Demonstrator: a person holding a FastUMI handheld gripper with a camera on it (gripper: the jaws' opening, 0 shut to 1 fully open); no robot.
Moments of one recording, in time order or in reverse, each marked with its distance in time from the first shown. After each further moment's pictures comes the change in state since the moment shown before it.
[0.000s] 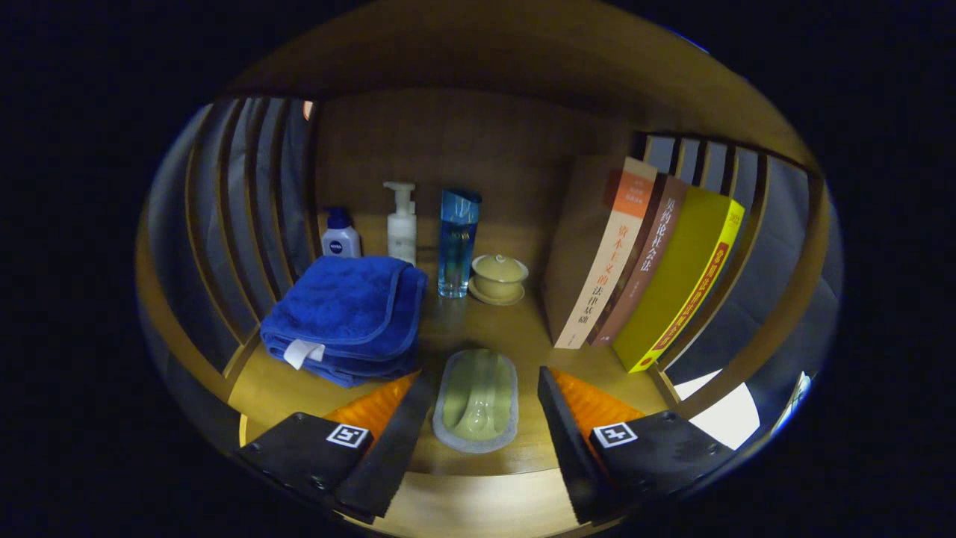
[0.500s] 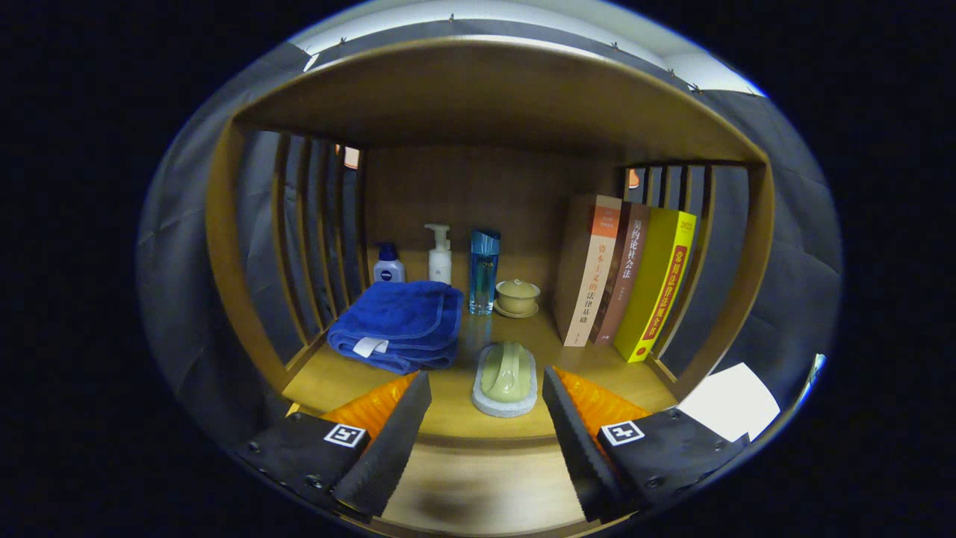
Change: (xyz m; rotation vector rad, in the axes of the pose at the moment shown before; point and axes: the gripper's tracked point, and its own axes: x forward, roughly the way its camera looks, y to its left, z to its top) arm -0.105 0.019 0.002 0.040 -0.184 0.054
